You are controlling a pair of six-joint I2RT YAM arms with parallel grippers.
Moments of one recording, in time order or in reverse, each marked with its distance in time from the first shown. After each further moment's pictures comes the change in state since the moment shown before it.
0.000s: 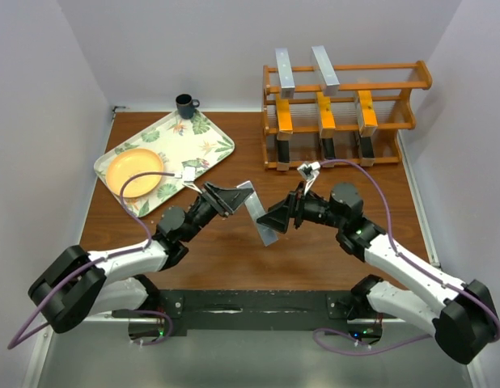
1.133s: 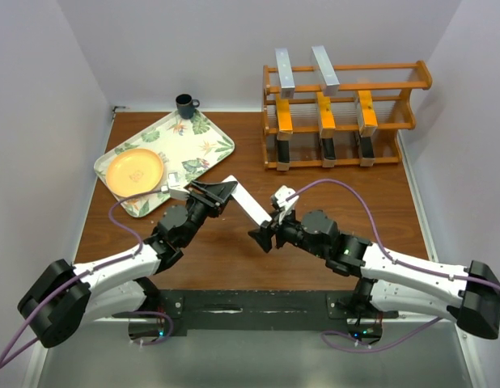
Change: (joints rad) left arm 0.000 -0.128 -0.004 -0.343 -0.308 -0.315; right arm 0.454 -0.010 0.013 -0.139 0.704 -0.469
